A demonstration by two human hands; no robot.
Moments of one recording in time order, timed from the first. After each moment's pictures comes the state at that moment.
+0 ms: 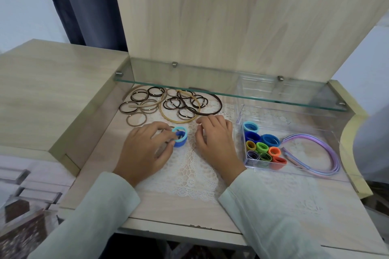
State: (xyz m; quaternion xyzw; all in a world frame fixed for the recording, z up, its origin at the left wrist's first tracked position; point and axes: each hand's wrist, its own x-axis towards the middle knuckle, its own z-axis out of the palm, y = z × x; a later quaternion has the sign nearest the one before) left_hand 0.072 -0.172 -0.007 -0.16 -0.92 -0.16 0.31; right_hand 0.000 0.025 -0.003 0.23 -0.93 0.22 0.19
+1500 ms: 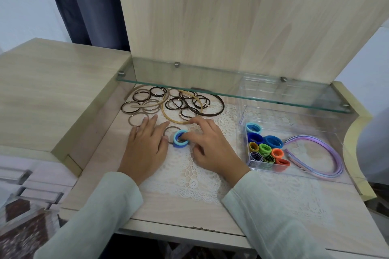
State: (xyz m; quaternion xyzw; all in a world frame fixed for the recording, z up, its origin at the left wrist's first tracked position) left_hand 0.060 -0.172 -0.023 0.04 -0.98 -0.15 0.12; right_hand 0.000 0.027 -0.004 0.41 -0.88 0.22 0.10
